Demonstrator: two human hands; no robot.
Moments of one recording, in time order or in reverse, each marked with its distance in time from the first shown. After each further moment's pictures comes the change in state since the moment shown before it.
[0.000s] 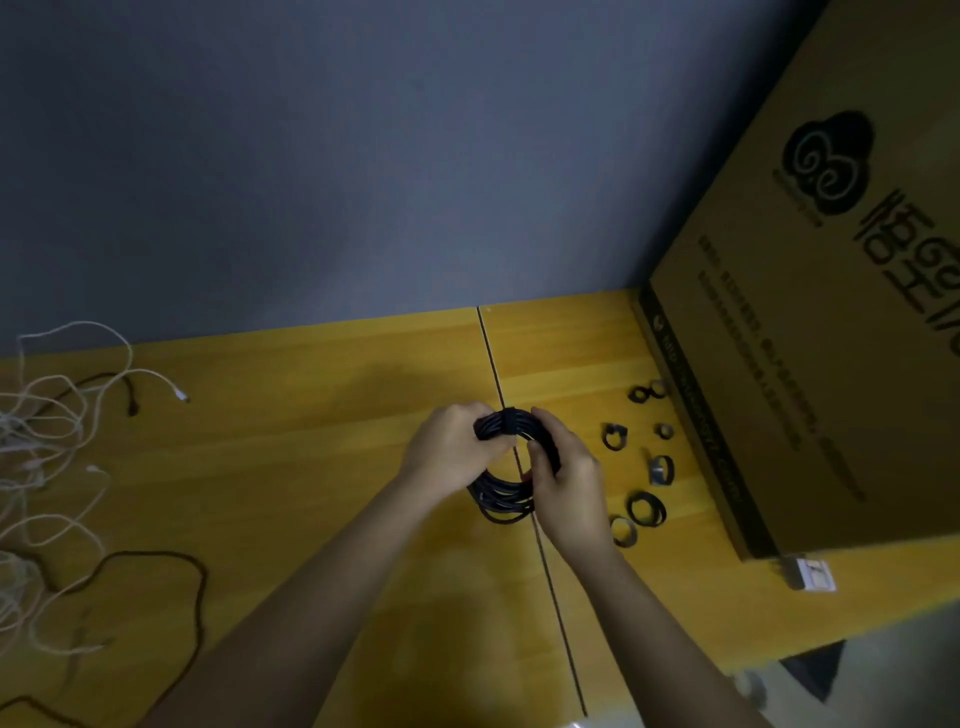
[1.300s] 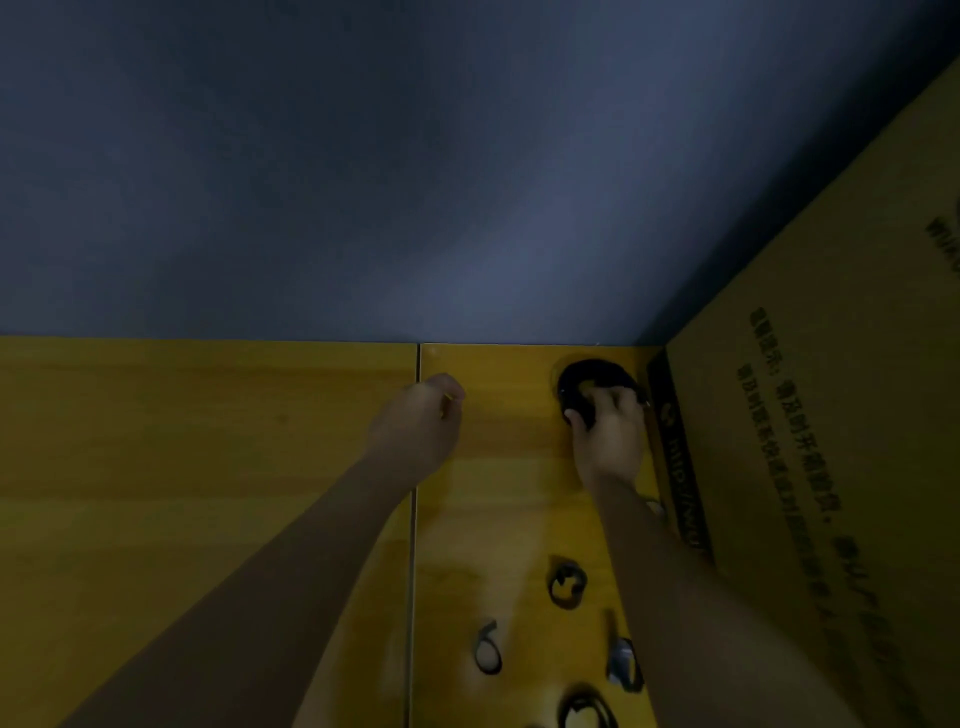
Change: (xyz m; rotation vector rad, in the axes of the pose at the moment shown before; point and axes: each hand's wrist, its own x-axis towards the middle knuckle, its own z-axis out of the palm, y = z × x) left_hand 0.225 0.002 0.068 0.091 0.216 -0.179; right_hand 0.285 0.209 -0.020 -0.491 0.010 0.072
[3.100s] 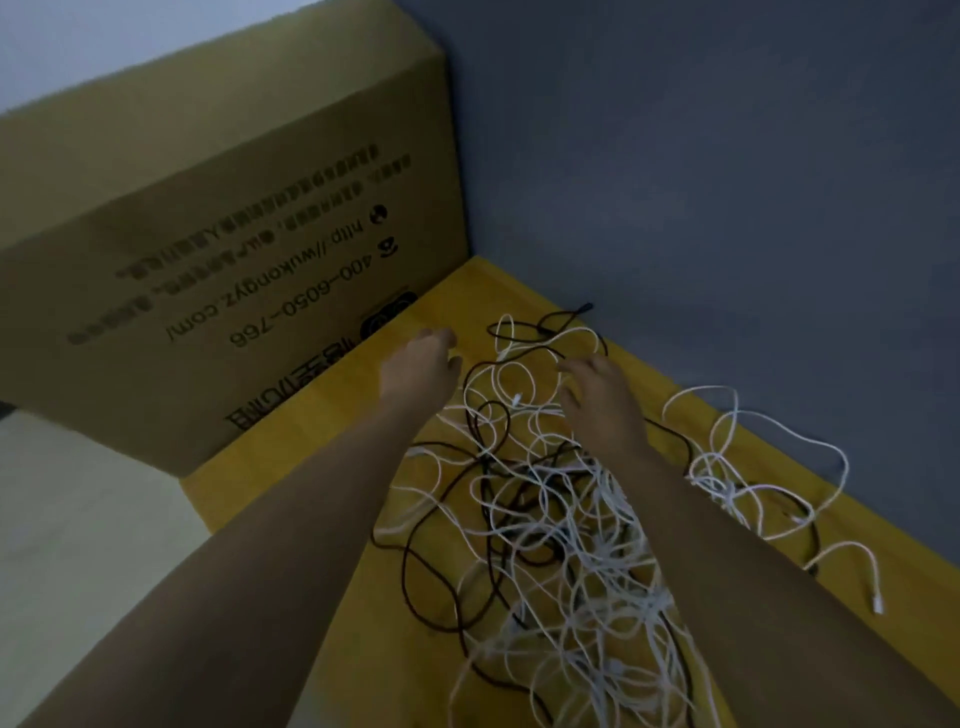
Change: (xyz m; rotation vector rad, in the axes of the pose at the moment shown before) left_hand -0.277 -0.713 -0.586 0.213 0.463 -0.667; right_hand -0.375 -0.864 0.308 0.029 -0.528 -1.076
